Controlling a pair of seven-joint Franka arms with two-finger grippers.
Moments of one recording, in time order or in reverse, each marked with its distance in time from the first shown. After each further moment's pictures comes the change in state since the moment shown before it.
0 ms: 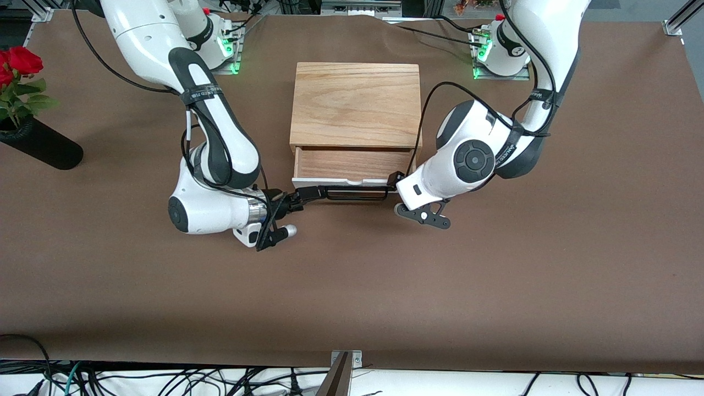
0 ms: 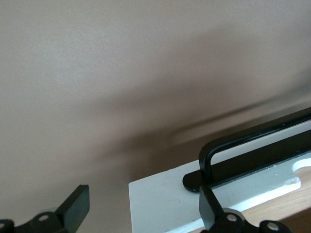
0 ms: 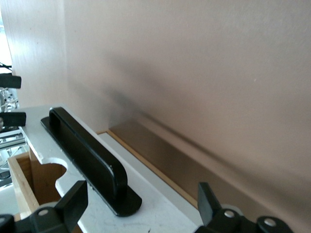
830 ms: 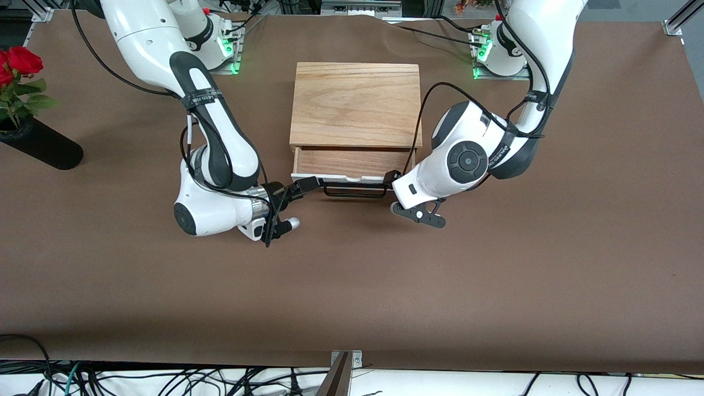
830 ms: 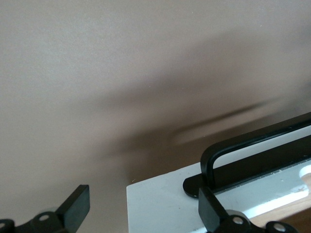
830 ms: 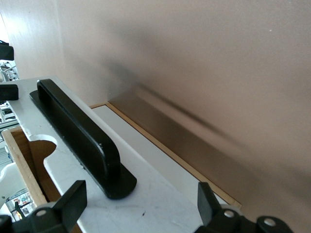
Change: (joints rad) left arm -0.010 0.011 0.000 -0.001 0.000 -0.005 0.000; right arm -0.004 0.005 -0.004 -0.020 0.000 -0.100 -0.001
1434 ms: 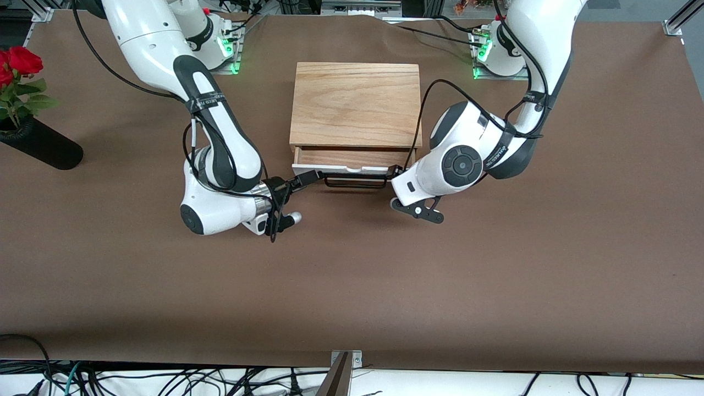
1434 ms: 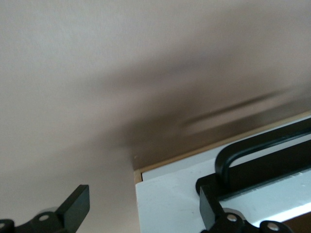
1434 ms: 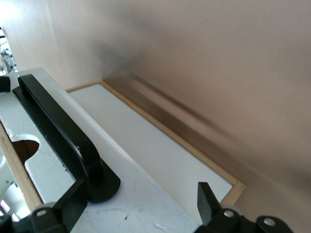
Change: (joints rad) left arm -0.004 0.003 0.000 -0.004 0.000 -0.114 -0.002; right arm 0.004 0.000 0.001 -0.040 0.000 -0.072 0.000
